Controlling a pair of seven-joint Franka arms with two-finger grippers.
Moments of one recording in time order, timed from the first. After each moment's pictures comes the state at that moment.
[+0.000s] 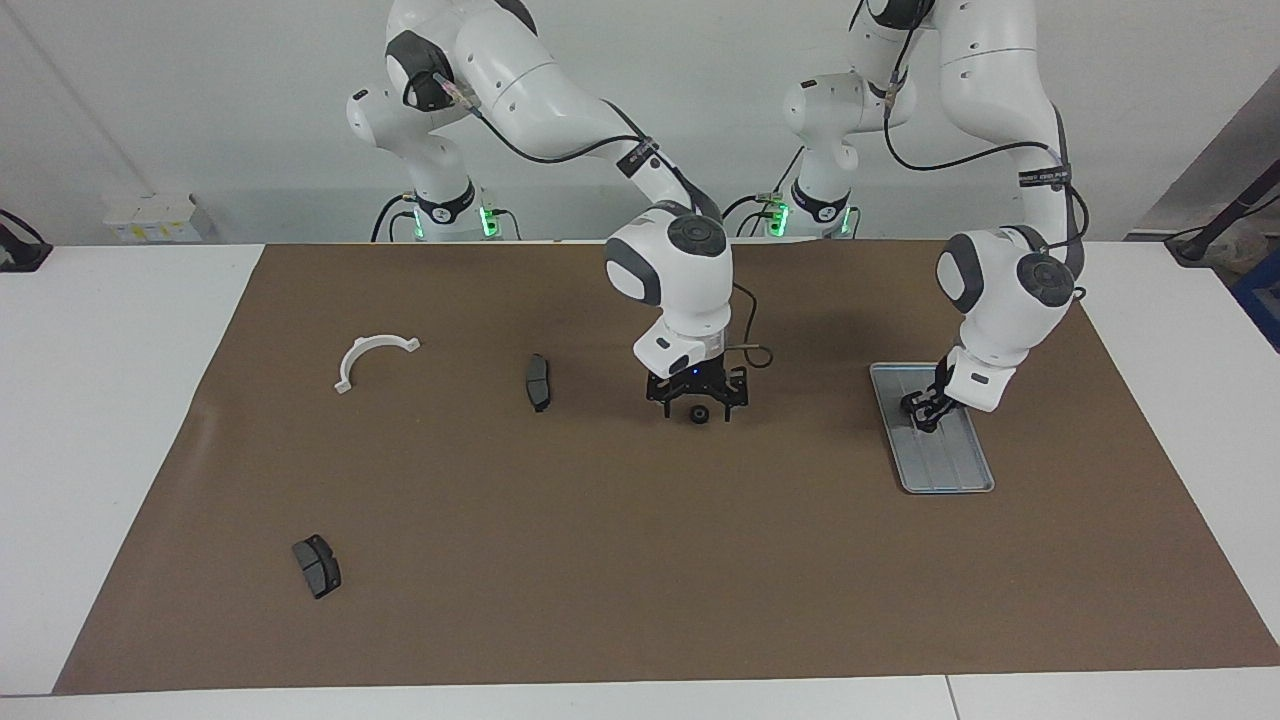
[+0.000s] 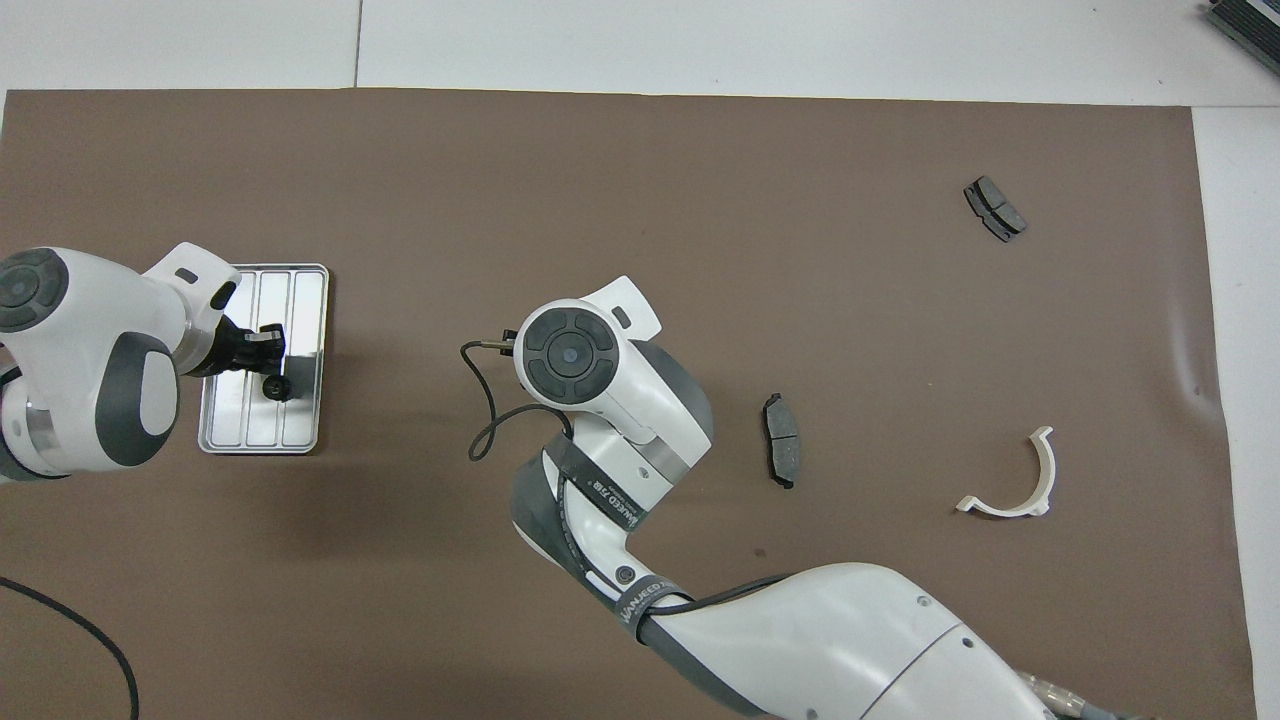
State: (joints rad) left arm 0.07 0.25 -0.05 -2.10 0.00 2.36 -0.17; right arm 0.61 0.63 0.10 -1.49 -0.14 2.31 0.95
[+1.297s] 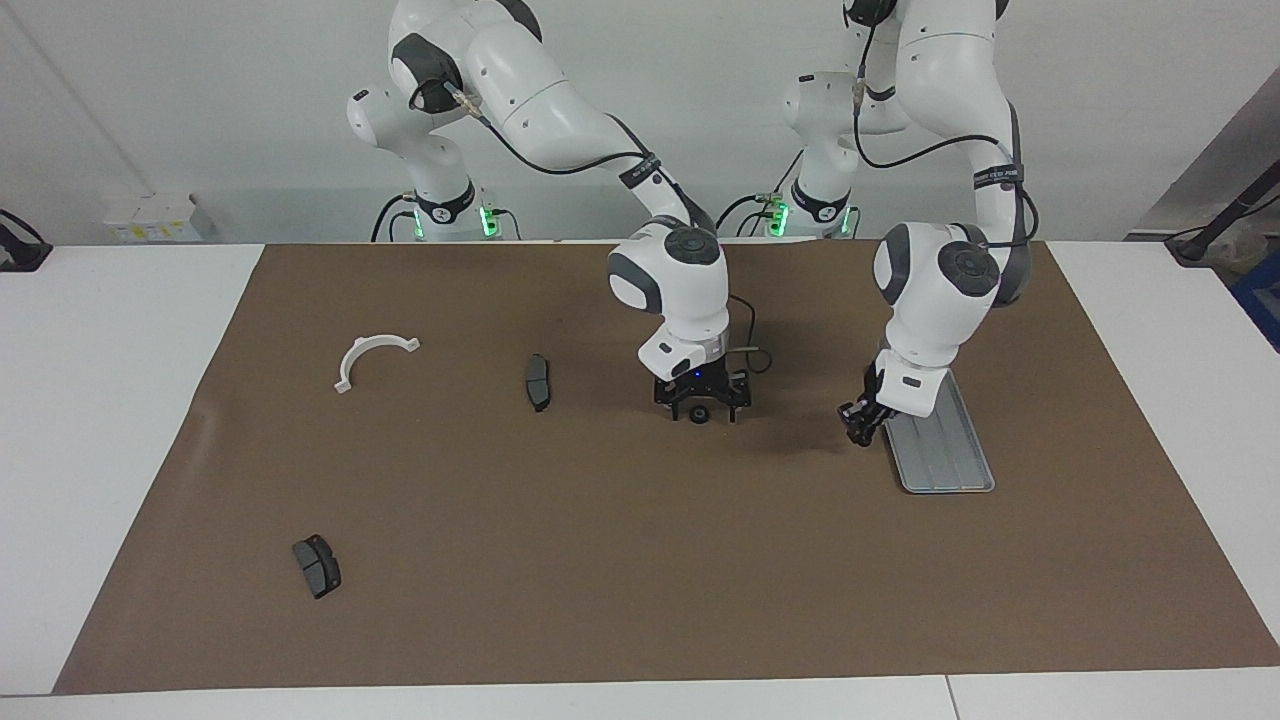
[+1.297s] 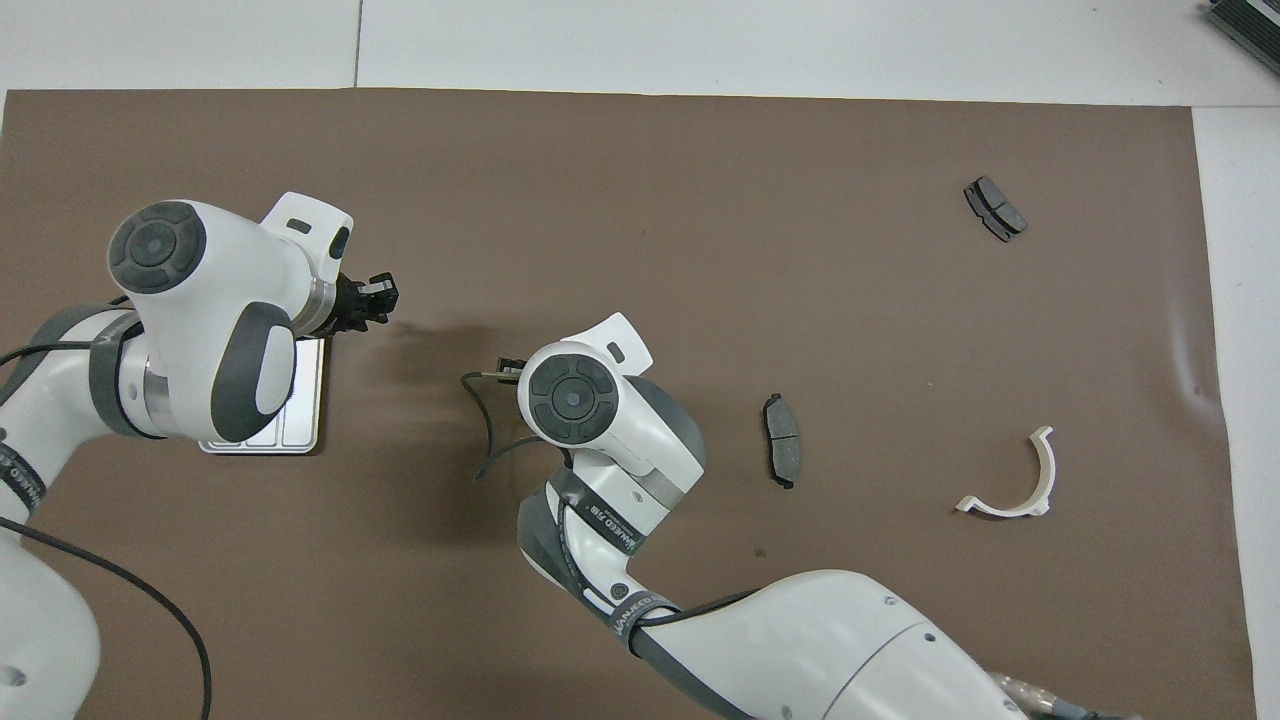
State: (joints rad) left arm -0.14 0.27 -0.08 -1.97 -0.04 2.33 -0.51; right arm 0.64 0.64 0.10 -1.59 -0.14 2.45 0.99
